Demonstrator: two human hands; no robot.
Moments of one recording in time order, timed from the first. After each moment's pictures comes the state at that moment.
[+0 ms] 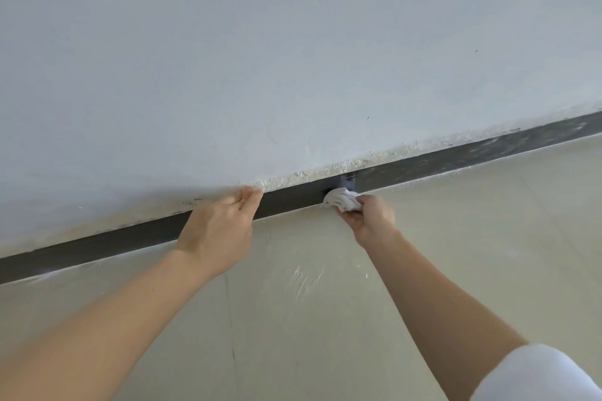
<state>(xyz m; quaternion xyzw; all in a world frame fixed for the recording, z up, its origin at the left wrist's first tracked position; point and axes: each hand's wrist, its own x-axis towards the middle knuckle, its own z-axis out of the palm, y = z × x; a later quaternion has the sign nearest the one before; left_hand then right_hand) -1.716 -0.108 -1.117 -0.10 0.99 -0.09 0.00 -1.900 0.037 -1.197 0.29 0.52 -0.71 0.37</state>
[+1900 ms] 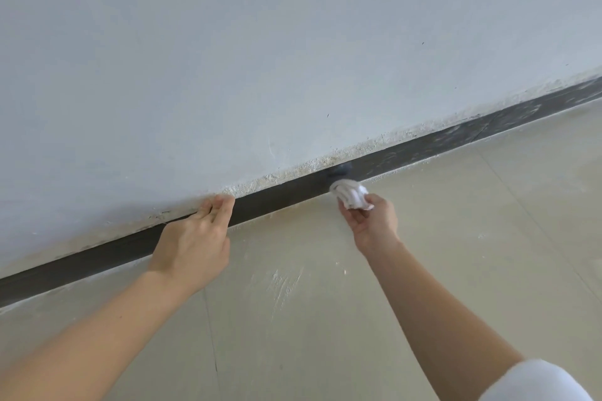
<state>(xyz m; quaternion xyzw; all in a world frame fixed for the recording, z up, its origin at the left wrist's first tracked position) -1.723 -0.091 -1.115 -0.12 0.99 -0.07 0.03 -1.908 0.081 -1.193 0.33 0.41 -0.79 0.31</state>
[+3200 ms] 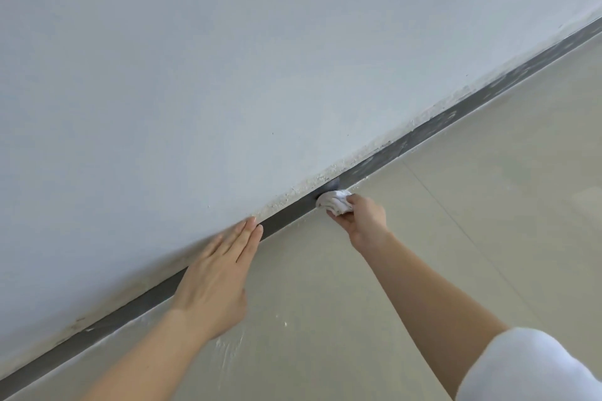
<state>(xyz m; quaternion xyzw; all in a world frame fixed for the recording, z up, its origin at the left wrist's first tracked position) -1.857 -0.021 -1.101 -0.02 0.98 -0.04 0.18 -2.033 0.143 -1.178 0.36 0.49 -0.73 0.32</state>
